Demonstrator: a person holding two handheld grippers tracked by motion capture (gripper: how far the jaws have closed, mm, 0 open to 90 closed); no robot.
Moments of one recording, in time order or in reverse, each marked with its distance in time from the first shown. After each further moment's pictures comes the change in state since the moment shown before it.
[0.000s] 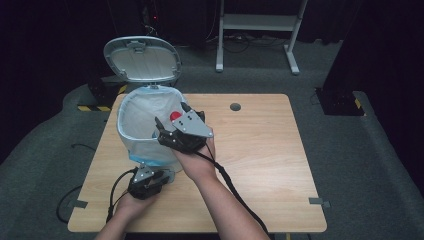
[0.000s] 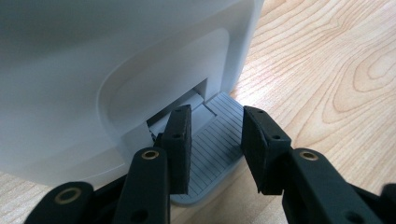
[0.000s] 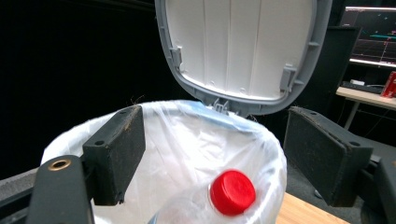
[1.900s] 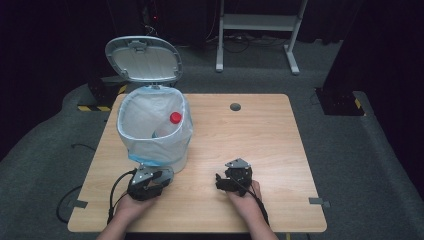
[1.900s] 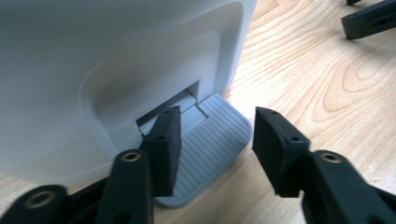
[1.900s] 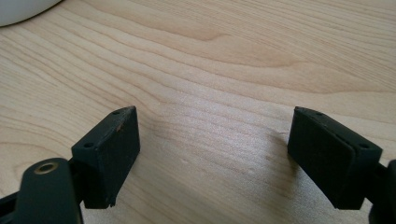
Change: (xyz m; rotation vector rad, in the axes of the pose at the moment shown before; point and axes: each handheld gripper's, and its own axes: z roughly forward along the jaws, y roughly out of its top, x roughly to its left) left arm 0.000 -0.005 -0.004 -0.026 -0.031 -0.019; right arm -0.081 -0.219 -0.059 0.716 -0.128 0.153
